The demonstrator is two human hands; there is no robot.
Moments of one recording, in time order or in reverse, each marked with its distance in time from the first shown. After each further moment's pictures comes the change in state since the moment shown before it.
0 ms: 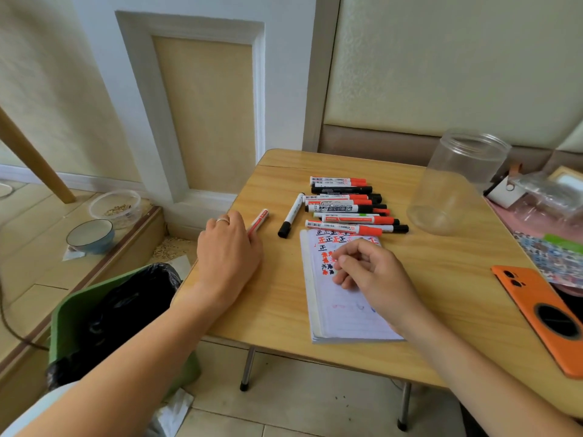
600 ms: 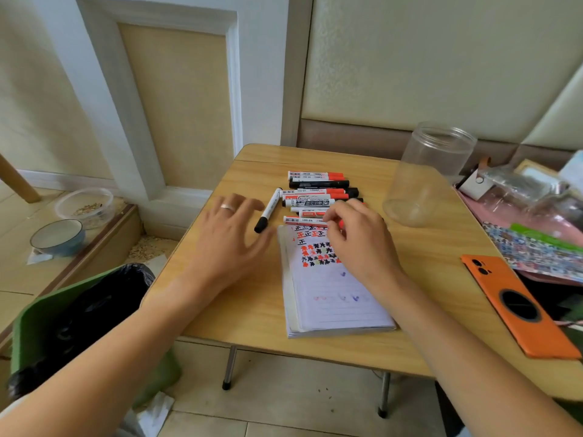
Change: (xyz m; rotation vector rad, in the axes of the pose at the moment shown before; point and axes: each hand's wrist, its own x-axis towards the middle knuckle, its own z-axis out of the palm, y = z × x) left_hand -0.006 0.025 -0.012 -0.288 -0.032 0.367; right_hand 0.035 -0.013 -0.016 -0.835 0.270 -0.420
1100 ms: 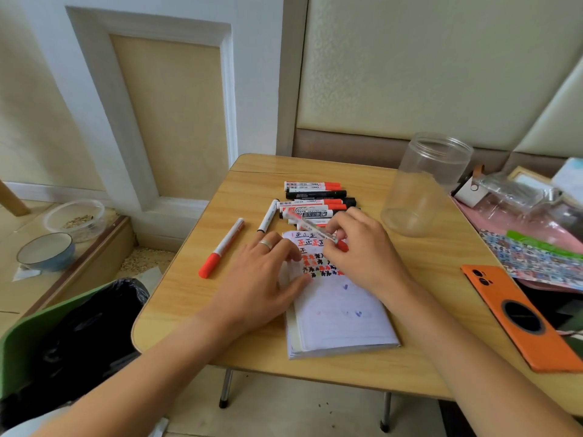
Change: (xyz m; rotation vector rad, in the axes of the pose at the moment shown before) left_hand -0.015 0.033 0.012 -0.132 -0.171 0.190; right_hand 0.011 0.010 -0.002 -0.004 -0.076 0.000
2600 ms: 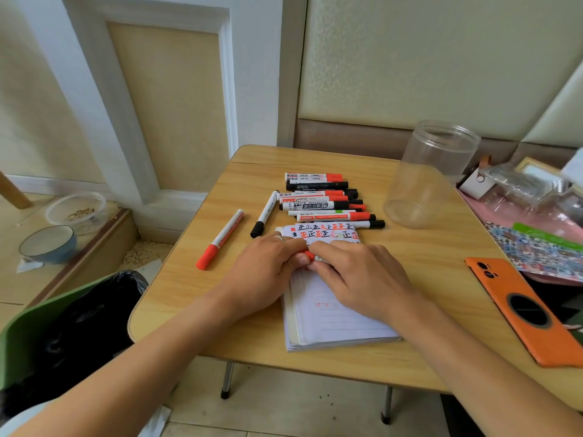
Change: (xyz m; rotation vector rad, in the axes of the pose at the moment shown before) left_hand 0.013 -0.001 0.009 -0.158 -0.083 0.080; right_hand -0.038 -0.005 -0.001 -0.170 -0.155 -0.304
